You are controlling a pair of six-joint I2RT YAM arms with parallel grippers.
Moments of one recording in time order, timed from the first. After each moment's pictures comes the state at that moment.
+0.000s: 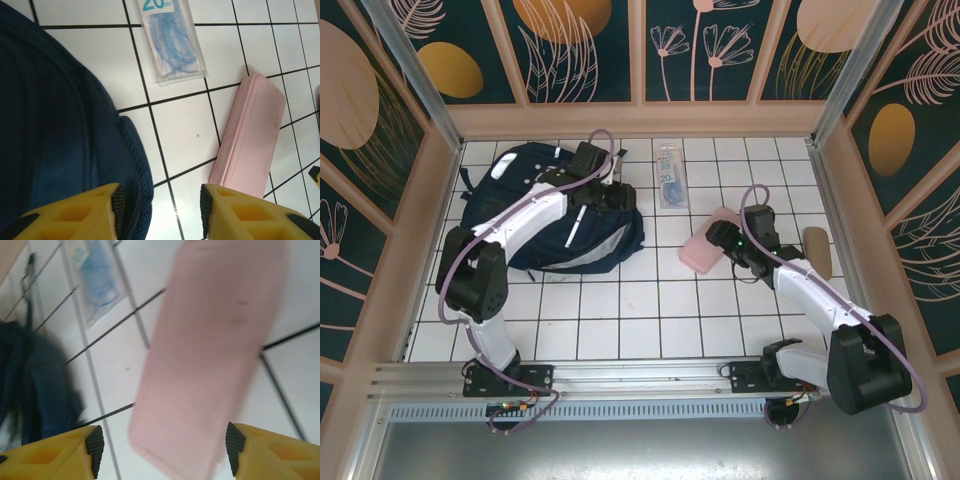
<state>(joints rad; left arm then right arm) -0.50 1.82 1.46 -0.52 0.31 -0.50 0.29 1.17 0.62 -0.25 -0.08 0.83</state>
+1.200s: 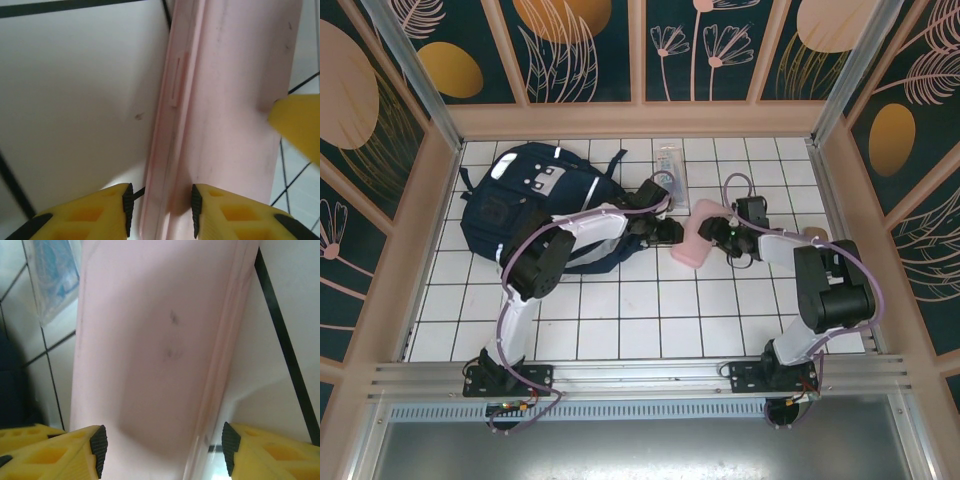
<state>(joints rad) -0.73 2.19 1.56 -0.32 0.37 -0.63 0.20 1.62 0.73 -0.02 -0.33 0.68</state>
